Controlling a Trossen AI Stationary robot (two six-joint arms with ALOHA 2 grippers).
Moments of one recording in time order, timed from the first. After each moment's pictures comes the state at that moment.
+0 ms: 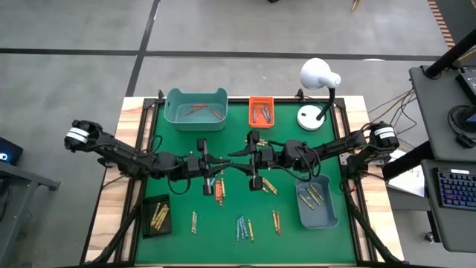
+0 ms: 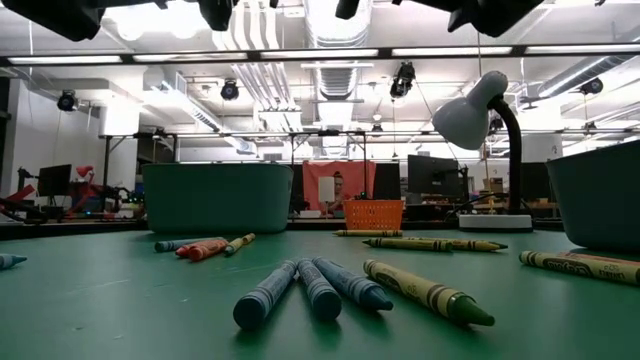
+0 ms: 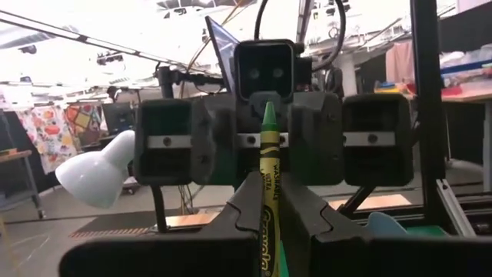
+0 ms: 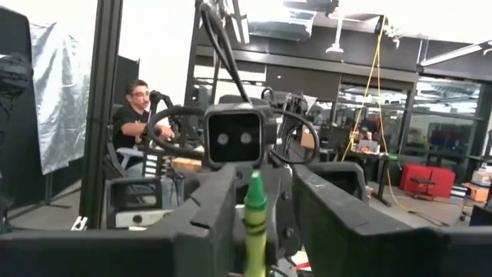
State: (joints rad) left arm -0.28 1.34 0.59 1.01 -0.38 0.24; right arm 0.10 1.67 0.96 1.02 0.00 -0.16
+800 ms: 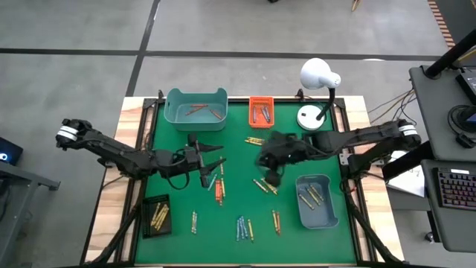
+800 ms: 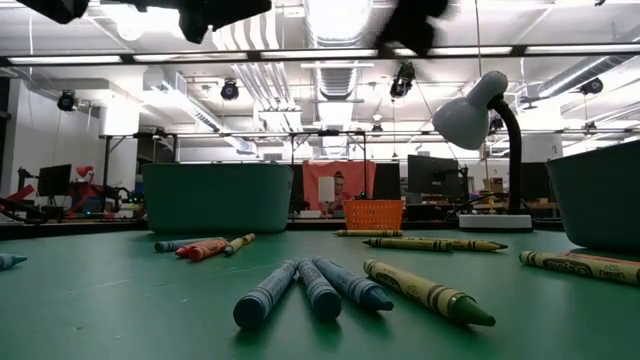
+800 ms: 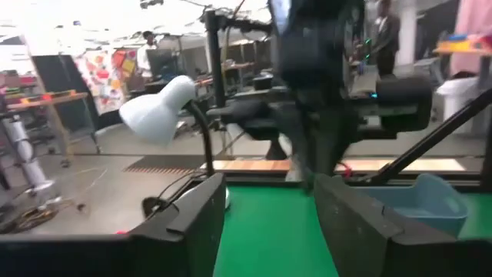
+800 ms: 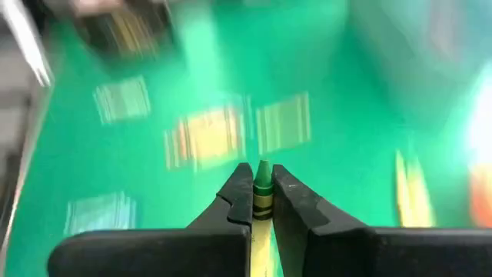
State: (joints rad) left arm -0.28 1.18 0.59 0.67 -0.57 0.15; right arm 0.11 1.43 1.24 -0.54 0.11 0.29
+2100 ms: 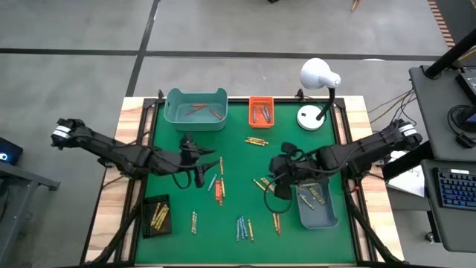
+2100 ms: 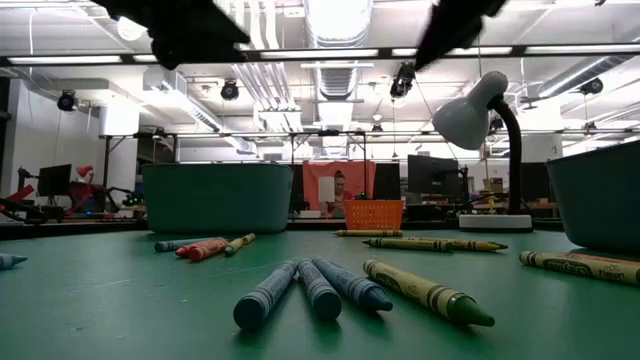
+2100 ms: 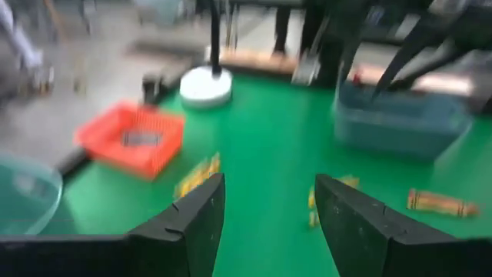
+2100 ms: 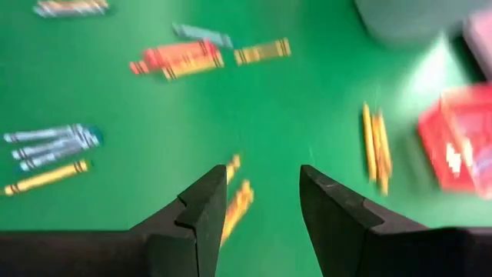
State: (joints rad) left arm -0.28 1.08 0.70 -0.02 -0.59 -0.25; right arm 0.29 1.43 1.22 -0.73 0.35 0.34
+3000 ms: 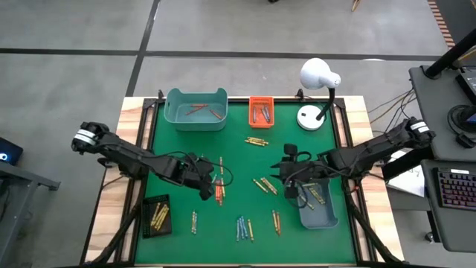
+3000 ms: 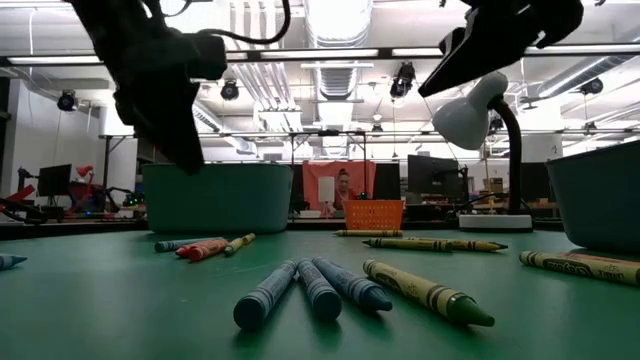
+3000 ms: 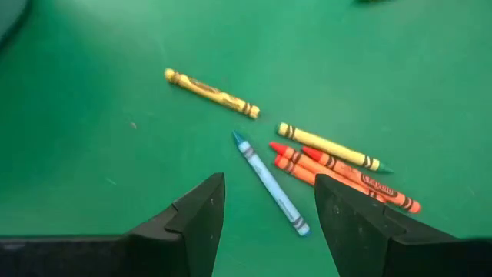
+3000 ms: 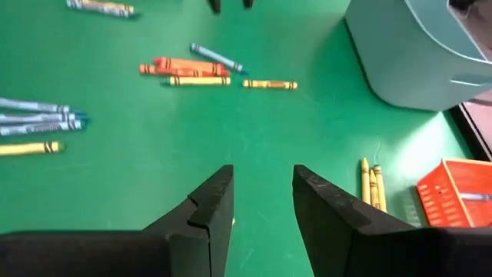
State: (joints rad) left arm -0.31 1.46 0.91 -0.63 -0.38 -0.79; right arm 0.29 1.24 0.80 -0.25 0.35 0.03
